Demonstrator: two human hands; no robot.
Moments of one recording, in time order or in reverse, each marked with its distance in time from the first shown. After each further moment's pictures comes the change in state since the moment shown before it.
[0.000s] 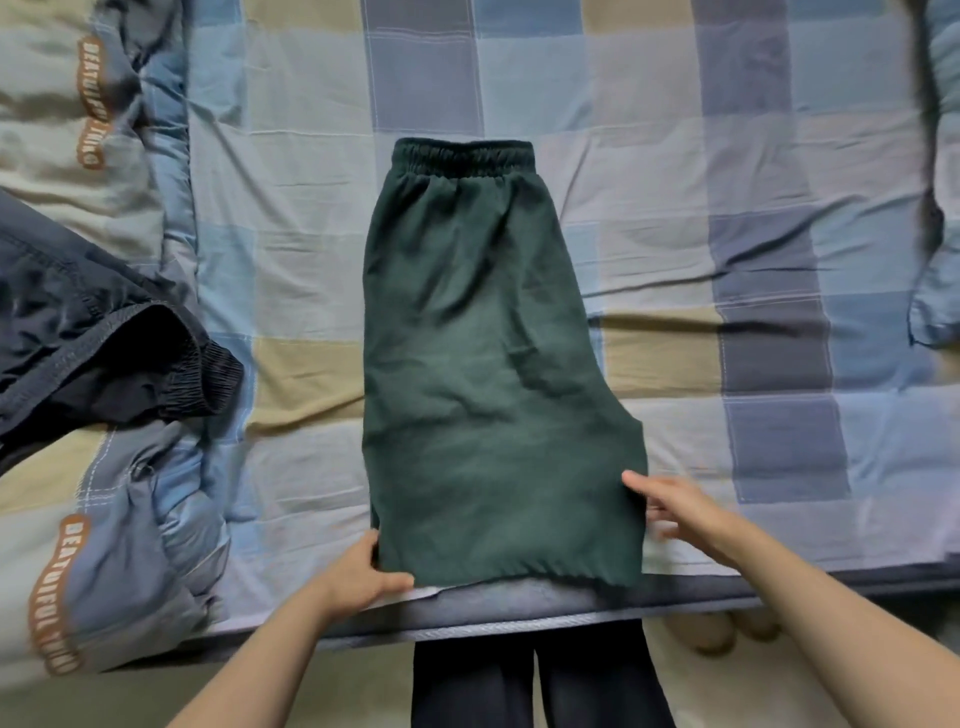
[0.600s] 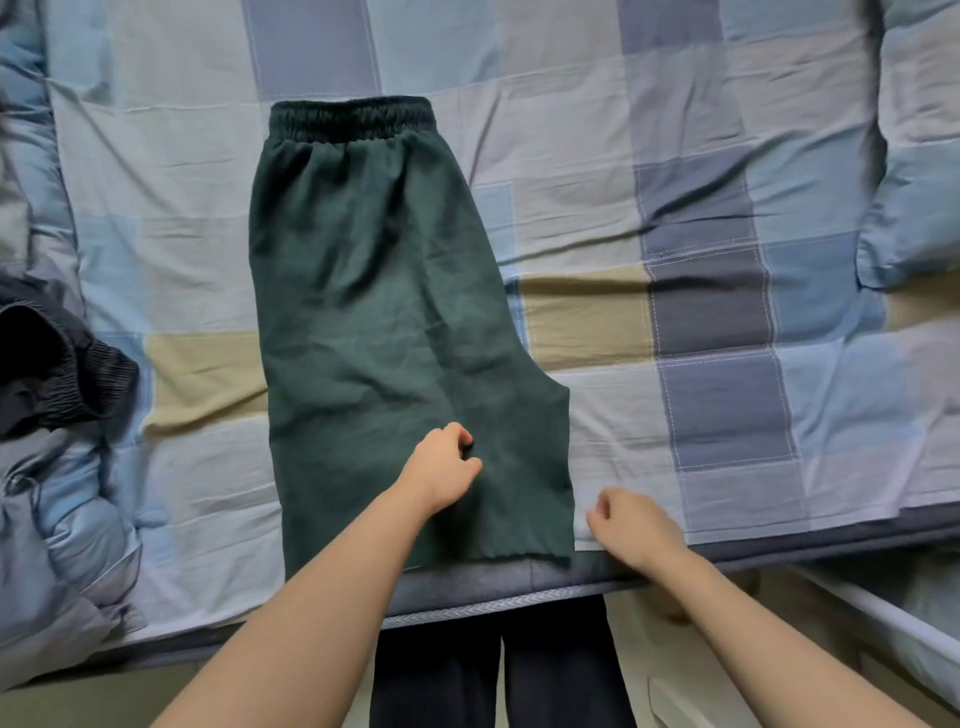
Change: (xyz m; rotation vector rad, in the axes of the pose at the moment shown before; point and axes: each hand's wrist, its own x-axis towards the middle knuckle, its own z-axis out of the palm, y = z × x) left_hand 0.056 0.156 0.127 0.443 0.200 0.234; right_hand 0.020 0.074 -0.026 -0.867 0.267 -0.092
